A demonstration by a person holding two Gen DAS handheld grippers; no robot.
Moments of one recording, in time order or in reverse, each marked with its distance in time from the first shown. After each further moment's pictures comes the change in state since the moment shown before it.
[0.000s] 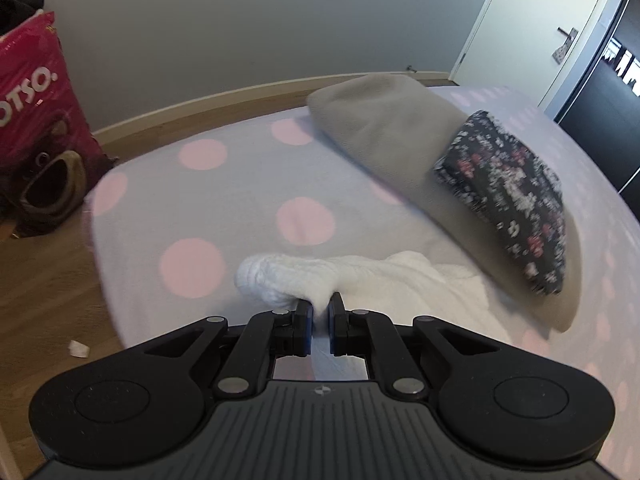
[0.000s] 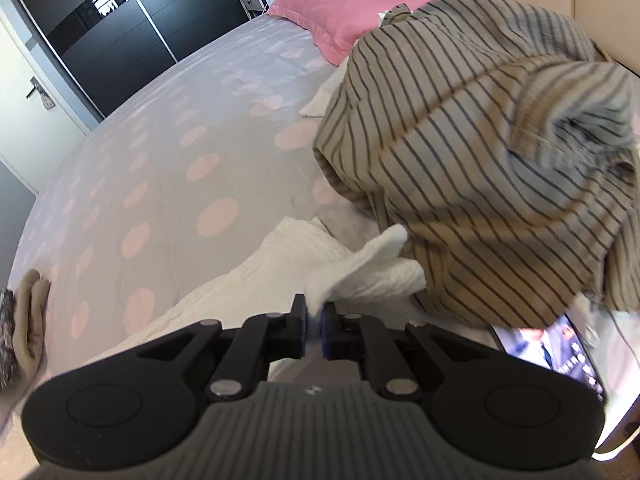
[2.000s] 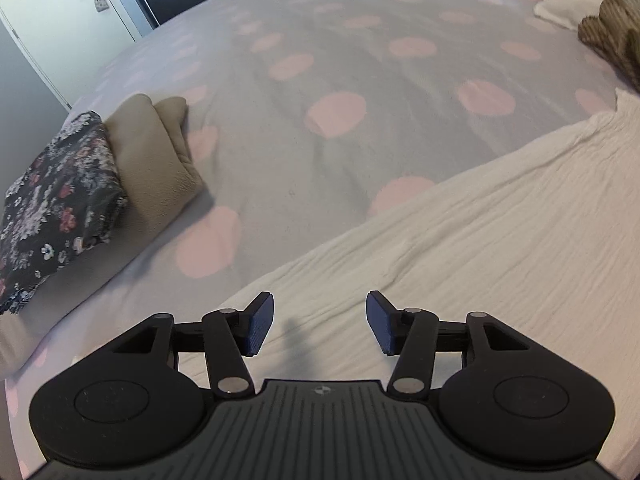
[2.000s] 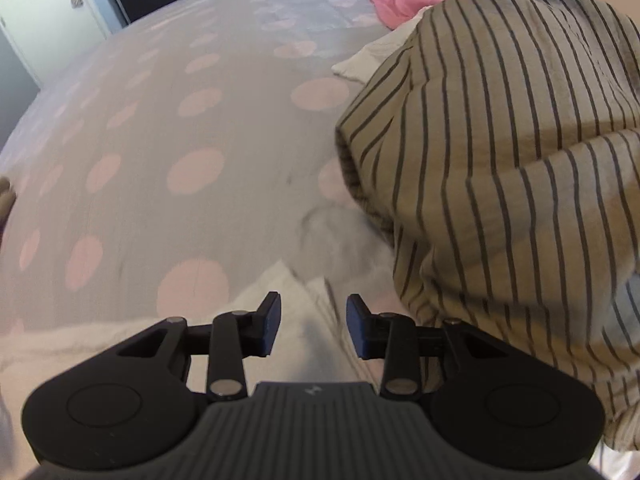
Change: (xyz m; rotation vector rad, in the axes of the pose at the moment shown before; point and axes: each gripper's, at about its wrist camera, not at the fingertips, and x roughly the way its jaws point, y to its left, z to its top) left arm 0.057 -0.283 -0.193 1.341 0.059 -0.385; right arm 0.095 0.003 0.052 -0.244 0.120 -0.014
